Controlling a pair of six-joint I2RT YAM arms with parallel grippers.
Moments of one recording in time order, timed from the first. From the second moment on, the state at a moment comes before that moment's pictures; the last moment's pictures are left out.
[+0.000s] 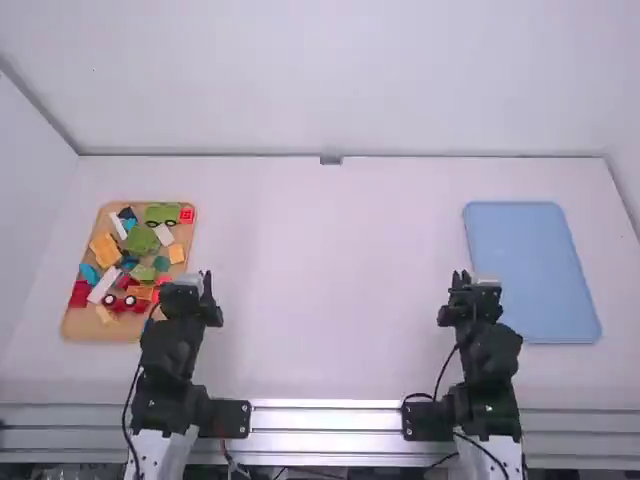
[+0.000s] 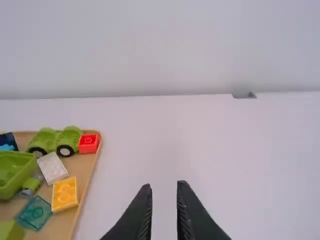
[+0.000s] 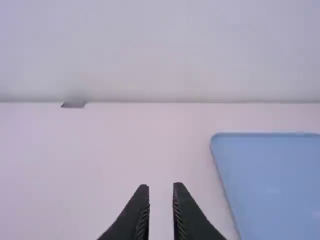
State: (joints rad) left arm -0.01 0.12 0.06 -0.09 -0.01 0.02; right arm 0.00 0.15 0.10 -0.11 -0.03 -0.03
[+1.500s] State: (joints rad) left arm 0.26 1.28 1.26 -0.52 -0.15 0.02; right arm 0.09 1.00 0.76 0.03 -0.14 -0.17
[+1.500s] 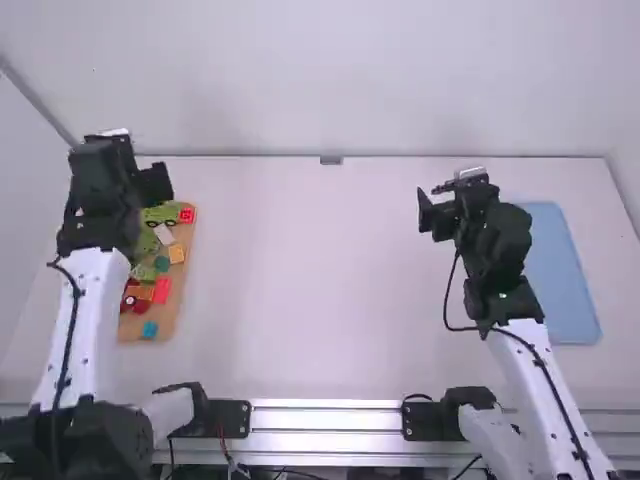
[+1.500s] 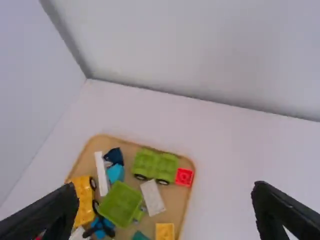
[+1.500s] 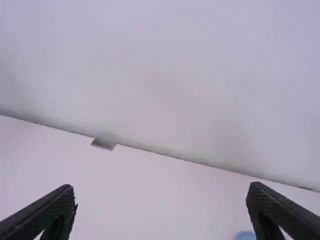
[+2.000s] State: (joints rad) left arm 0.49 1.76 1.86 -0.98 -0.07 0.01; right arm 0.10 1.08 0.82 0.05 -0.14 -0.19
